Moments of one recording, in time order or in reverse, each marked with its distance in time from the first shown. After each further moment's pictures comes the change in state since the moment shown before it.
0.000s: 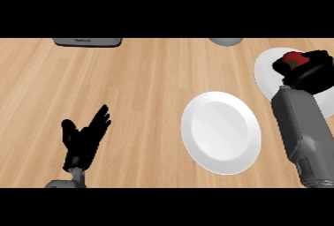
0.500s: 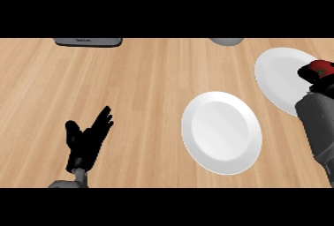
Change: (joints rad) left arm 0.004 -0.012 -0.010 0.009 -0.012 0.001 -0.007; right arm -0.002 -0.159 -0.057 0.205 -0.315 -0.138 -0.244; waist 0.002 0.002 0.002
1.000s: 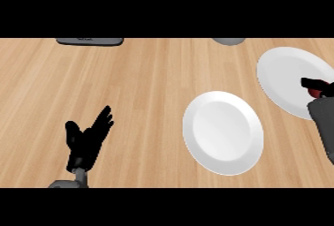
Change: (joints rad) left arm -0.003 -0.001 0.004 0.011 0.004 -0.010 -0.017; right arm -0.006 -0.056 -0.103 0.093 -0.300 0.238 -0.223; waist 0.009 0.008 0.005
